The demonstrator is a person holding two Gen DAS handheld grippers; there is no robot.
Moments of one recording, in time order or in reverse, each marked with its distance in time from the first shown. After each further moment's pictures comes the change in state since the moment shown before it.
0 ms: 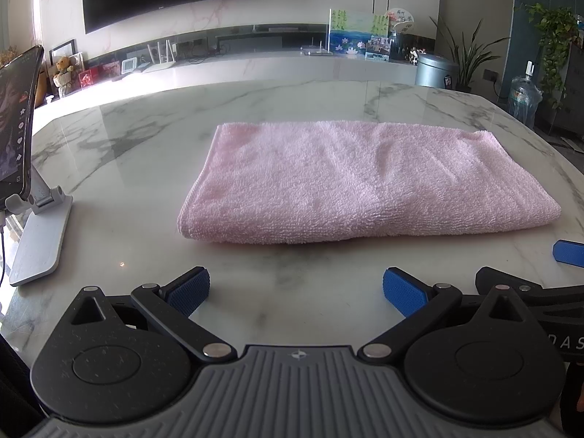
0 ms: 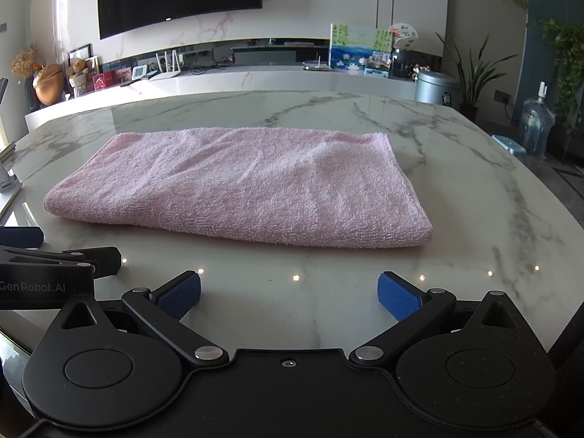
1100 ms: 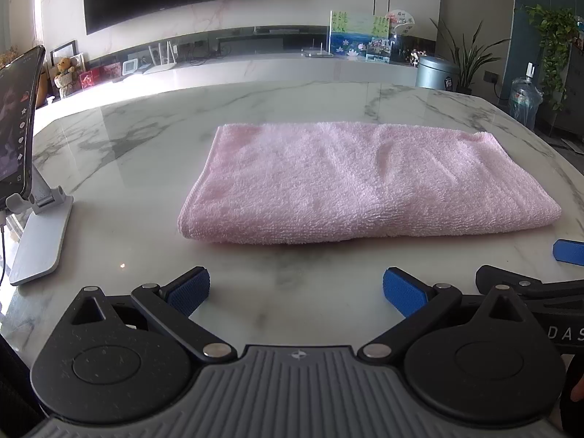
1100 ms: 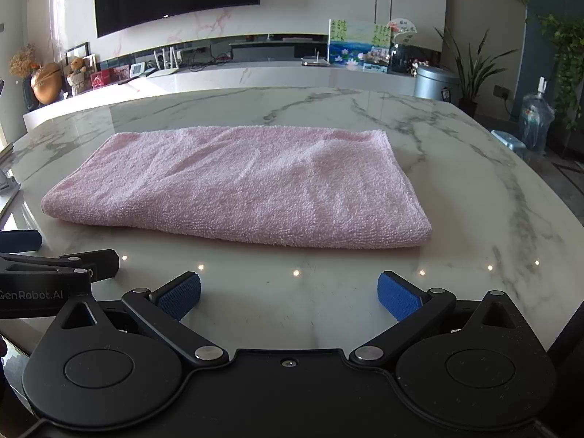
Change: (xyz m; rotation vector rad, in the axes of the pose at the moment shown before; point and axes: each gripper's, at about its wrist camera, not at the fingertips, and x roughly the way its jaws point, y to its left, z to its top) left arm 0.000 0.001 0.000 0.000 -0.006 0.000; right arm 0.001 0.001 0.004 0.010 0.014 -0.001
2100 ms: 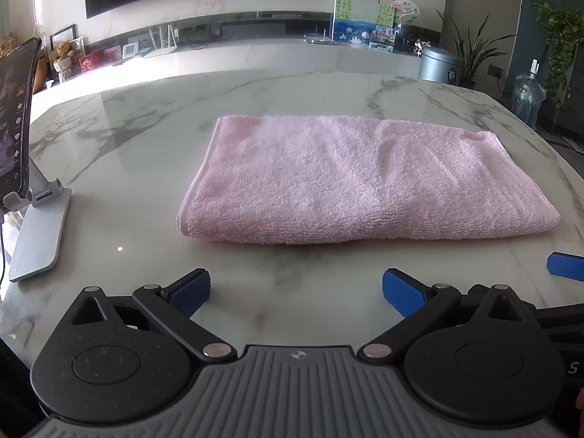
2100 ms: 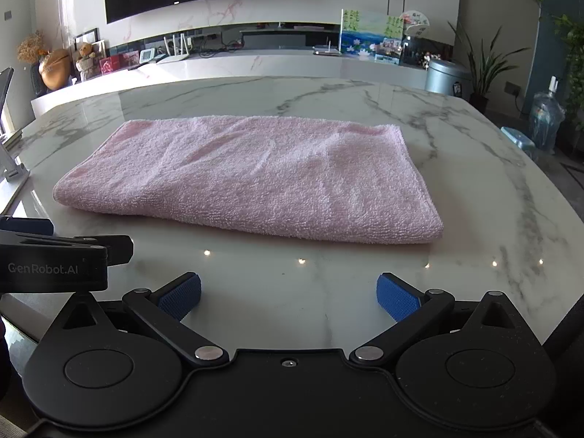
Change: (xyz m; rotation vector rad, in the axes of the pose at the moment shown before) left arm 0.000 0.004 0.006 -0.018 0.053 -0.001; right arm -0.004 0.005 0.004 -0.028 0.047 0.022
